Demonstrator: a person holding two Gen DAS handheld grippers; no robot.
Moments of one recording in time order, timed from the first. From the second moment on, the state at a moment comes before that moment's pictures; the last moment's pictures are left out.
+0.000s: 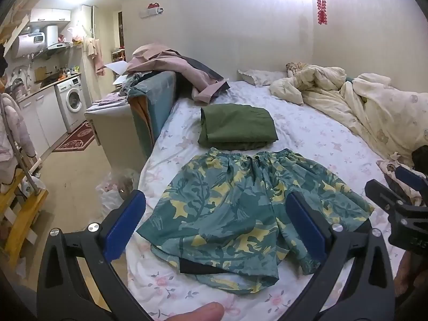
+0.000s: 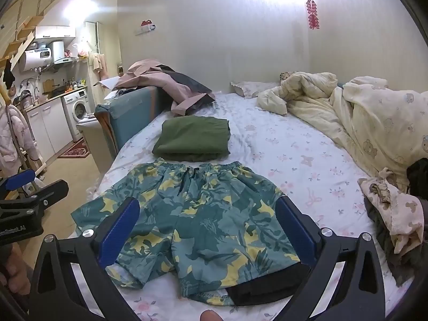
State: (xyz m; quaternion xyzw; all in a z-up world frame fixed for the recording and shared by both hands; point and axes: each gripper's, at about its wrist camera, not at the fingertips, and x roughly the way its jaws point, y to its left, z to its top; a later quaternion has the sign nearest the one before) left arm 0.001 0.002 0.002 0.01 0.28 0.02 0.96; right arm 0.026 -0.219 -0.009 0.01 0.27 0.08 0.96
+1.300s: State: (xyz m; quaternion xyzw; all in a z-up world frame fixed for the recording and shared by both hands) left arm -0.001 0.009 0.012 0.00 0.27 0.01 0.96; right arm 0.026 -0.227 -0.011 0.02 0.26 0.06 0.96
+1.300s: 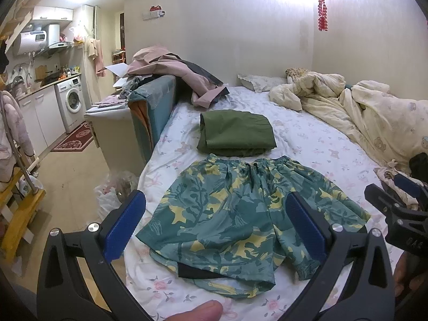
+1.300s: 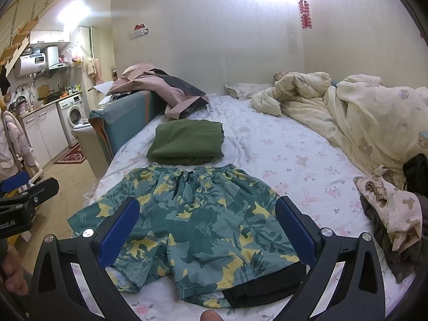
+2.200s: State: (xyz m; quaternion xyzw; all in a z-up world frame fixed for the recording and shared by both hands) left arm -0.003 0.010 0.013 0.00 0.27 0.01 0.96; right arm 0.028 -0.225 -0.011 0.03 0.27 0.07 0.96
